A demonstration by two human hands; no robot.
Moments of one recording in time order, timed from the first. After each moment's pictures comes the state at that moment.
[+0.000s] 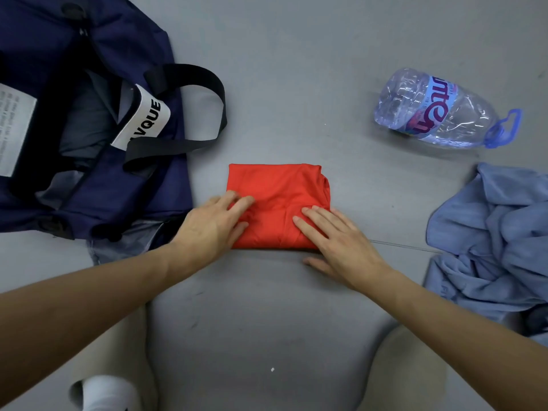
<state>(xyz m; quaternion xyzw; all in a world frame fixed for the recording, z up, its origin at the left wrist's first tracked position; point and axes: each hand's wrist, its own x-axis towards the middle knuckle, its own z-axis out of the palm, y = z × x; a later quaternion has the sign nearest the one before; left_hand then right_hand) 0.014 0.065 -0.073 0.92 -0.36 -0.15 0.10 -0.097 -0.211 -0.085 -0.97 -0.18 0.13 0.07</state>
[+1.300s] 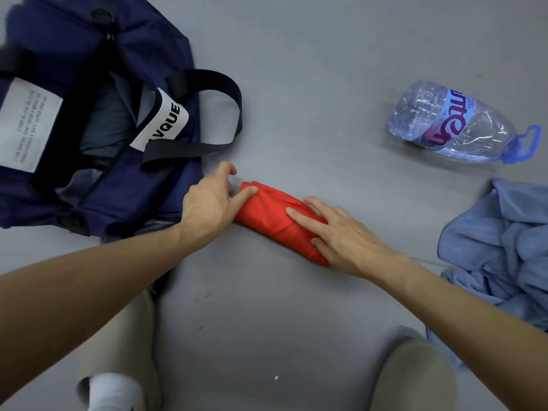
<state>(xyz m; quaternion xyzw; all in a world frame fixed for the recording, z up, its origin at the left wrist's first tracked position) 0.055 0.055 -0.070 0.96 -0.01 -0.19 0.22 -0.050 -0.201 -0.061 -0.94 -0.15 0.25 0.17</state>
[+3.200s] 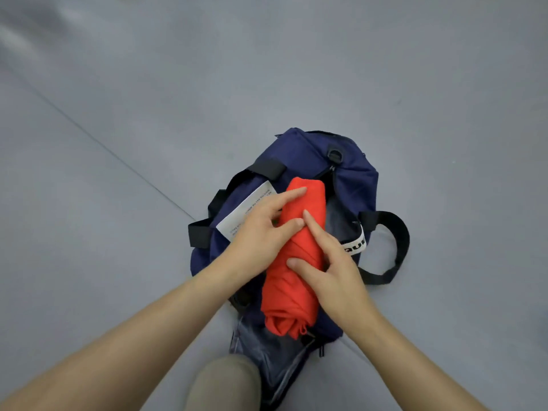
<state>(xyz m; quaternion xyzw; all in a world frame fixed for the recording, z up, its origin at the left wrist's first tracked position) 0.140 0.252 0.042 0.80 0.04 -0.06 0.59 0.118 0.087 0.017 -0.78 -0.08 0.16 0.60</state>
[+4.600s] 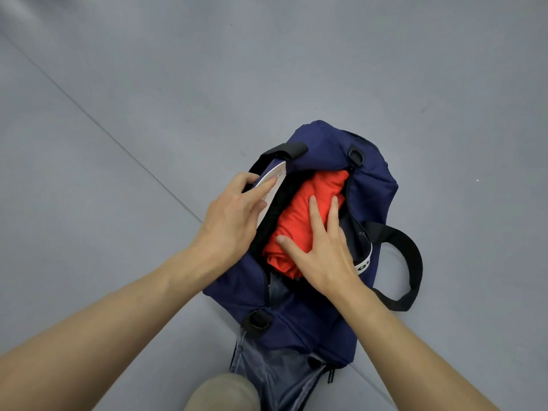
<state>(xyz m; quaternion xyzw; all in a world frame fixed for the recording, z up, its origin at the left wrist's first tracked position) 0.164 0.320 0.018 0.95 0.01 0.10 0.29 0.180 0.130 -0.026 -0.93 -0.10 0.18 0.32</state>
